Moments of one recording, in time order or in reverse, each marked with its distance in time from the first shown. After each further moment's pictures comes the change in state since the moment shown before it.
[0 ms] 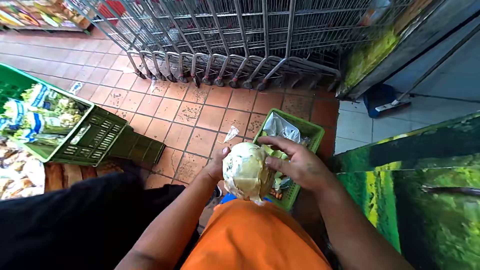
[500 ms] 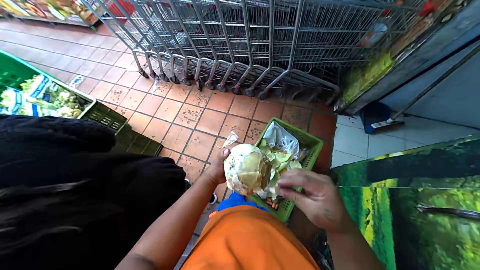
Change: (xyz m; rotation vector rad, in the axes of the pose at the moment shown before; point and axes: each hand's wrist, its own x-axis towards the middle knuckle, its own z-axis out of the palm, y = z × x) left_hand 0.004 -0.007 -0.022 0.015 0.196 0.023; right_hand -0.038 0.002 0.008 -0.051 0.132 -0.357
